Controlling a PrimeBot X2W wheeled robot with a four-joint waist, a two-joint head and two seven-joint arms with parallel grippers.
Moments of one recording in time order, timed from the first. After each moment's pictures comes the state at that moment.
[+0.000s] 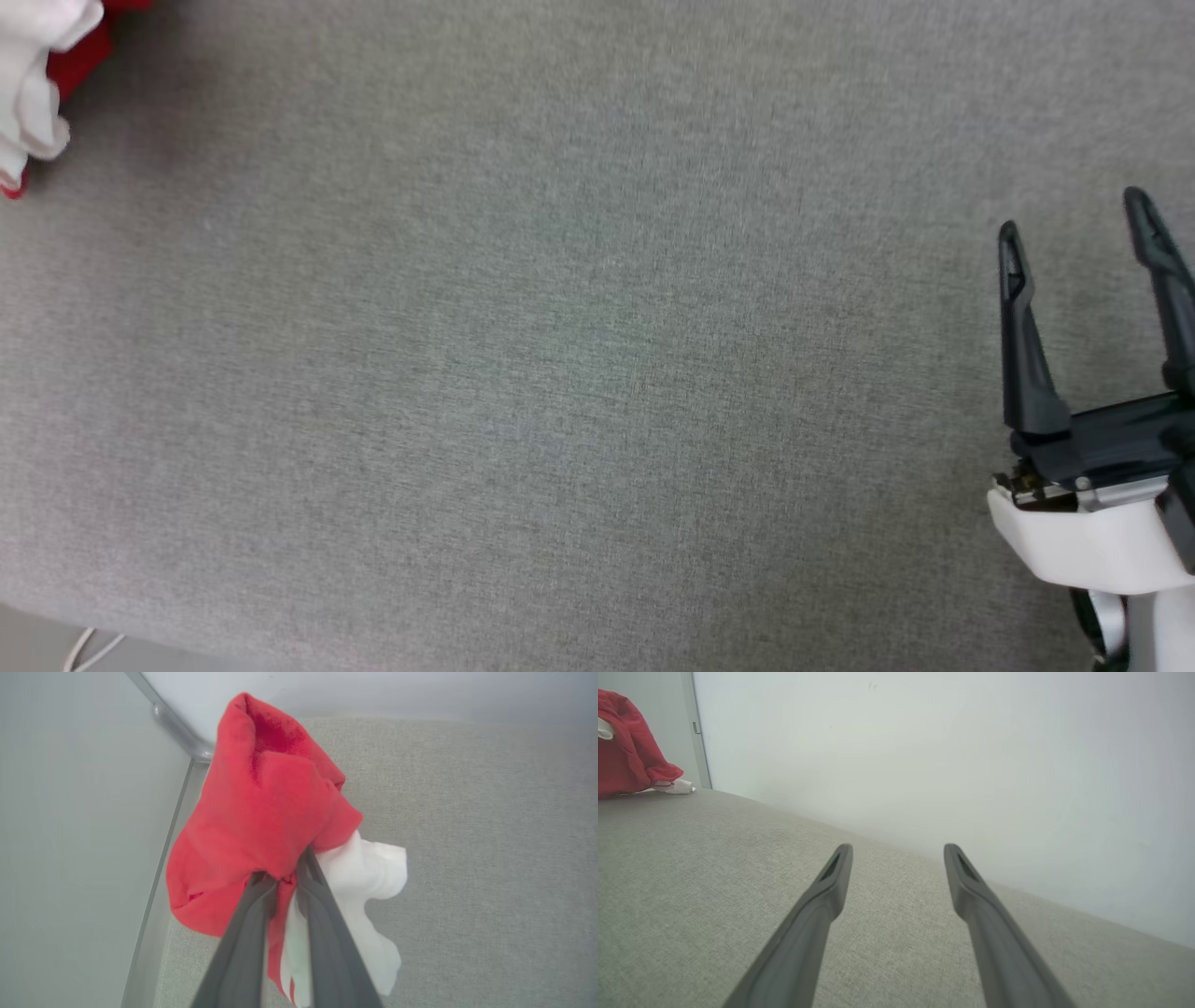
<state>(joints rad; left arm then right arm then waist) -1.10 0.88 -0.50 0.54 -1.01 -0.13 0.50 -0.16 -0.12 0.01 -0.31 -0.17 0.13 -0.26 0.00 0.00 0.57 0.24</state>
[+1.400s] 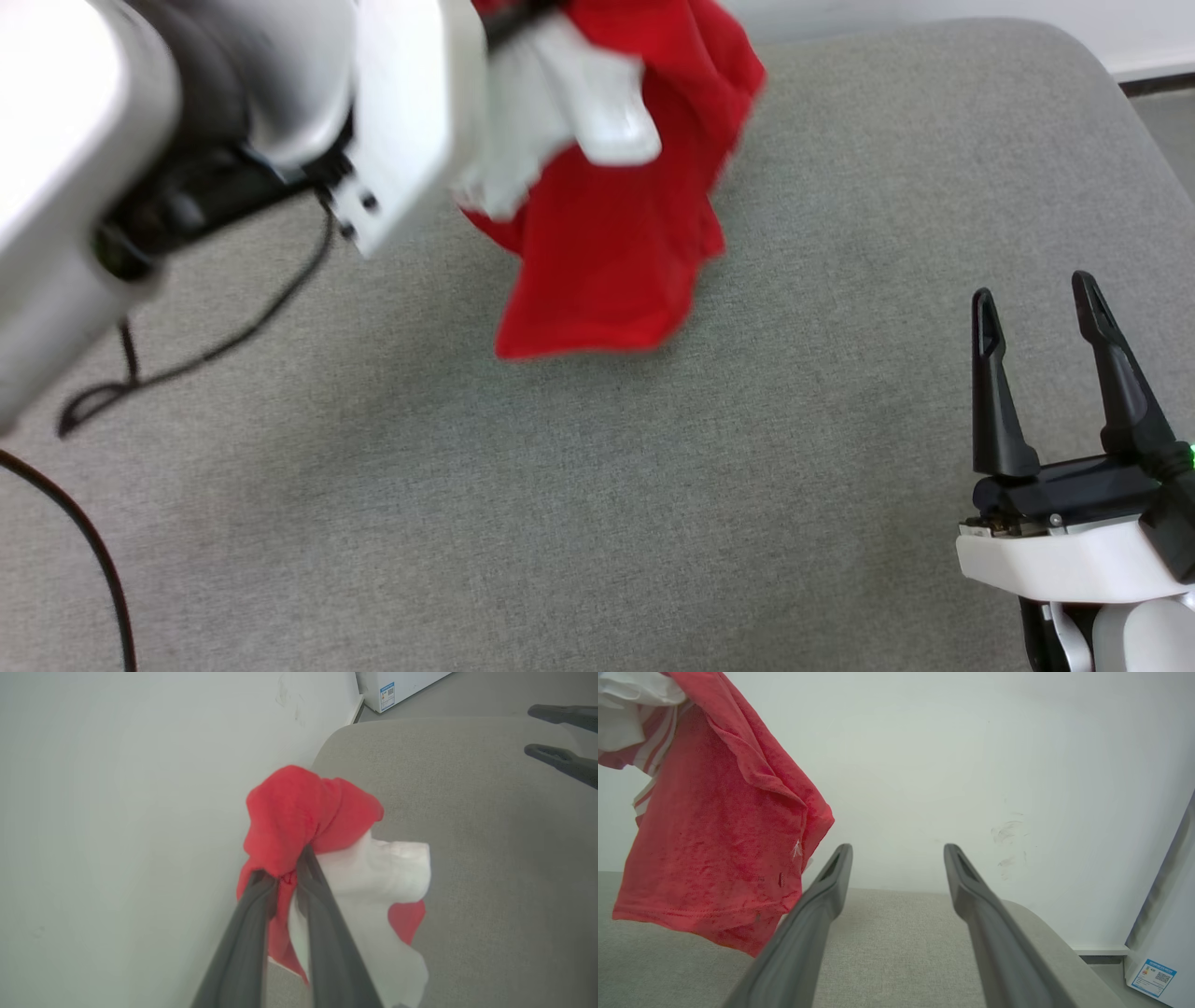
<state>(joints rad) -1.49 0.76 -1.07 -0.07 -0.99 -0.13 0.61 -0.09 -0.05 -0.01 -0.19 0.01 0.13 -0.26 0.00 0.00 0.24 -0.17</state>
